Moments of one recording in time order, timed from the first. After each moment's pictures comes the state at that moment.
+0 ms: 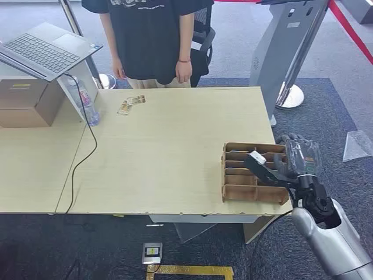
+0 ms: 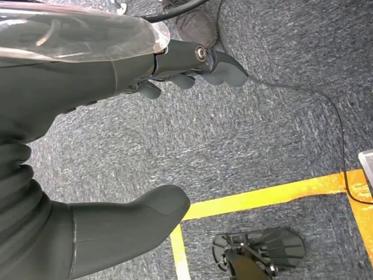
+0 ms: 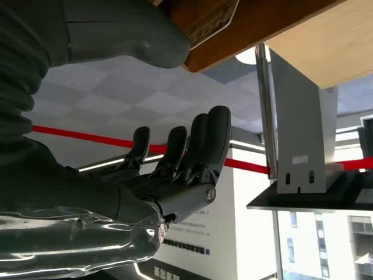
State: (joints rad) left arm -0.10 0.09 -0.89 -0.20 0.37 0.40 -0.01; right arm -0.28 -0.29 0.37 -1.48 1.10 -0.18 -0.08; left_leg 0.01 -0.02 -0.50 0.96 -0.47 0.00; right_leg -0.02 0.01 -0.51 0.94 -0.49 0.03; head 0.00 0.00
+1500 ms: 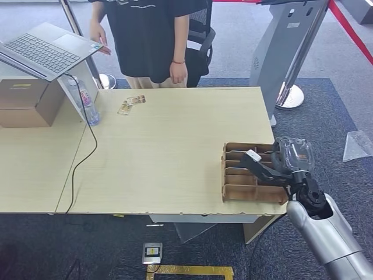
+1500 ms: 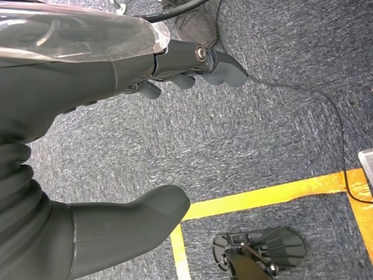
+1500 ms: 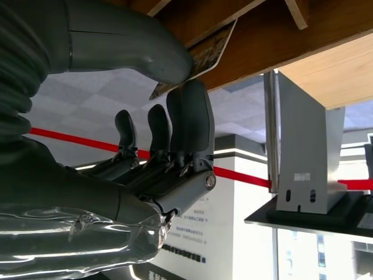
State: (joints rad) left arm -0.10 0.09 -0.90 -0.20 0.38 0.40 -0.01; right arm -0.35 -0.27 0.39 -1.33 1.10 -0.19 -0.10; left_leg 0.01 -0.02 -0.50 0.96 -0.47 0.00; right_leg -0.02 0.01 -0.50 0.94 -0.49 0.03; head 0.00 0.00
